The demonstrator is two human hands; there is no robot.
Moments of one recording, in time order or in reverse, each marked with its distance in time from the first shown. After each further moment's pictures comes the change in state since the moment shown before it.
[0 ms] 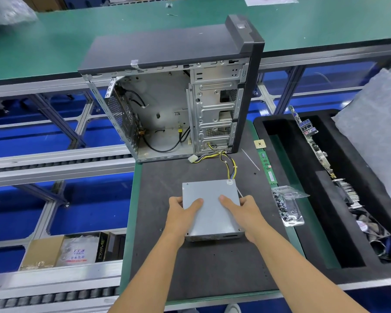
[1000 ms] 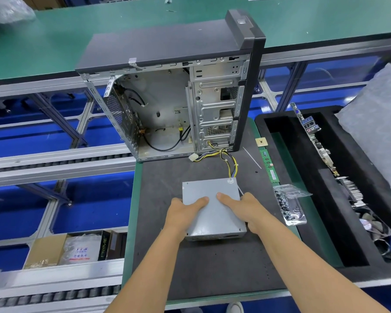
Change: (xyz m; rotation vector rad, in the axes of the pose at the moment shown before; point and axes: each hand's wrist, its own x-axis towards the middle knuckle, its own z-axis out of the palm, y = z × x) left_hand 0.003 0.014 0.002 0.107 0.012 -0.116; right_hand 0.007 -0.020 -0.004 -0.088 -0.128 0.100
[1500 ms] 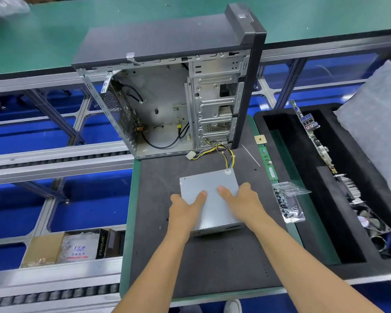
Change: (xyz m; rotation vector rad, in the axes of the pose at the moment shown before) left_hand -0.008 -0.003 0.011 0.087 0.096 0.096; right_hand -0.011 -0.011 0.007 -0.311 0.173 -0.169
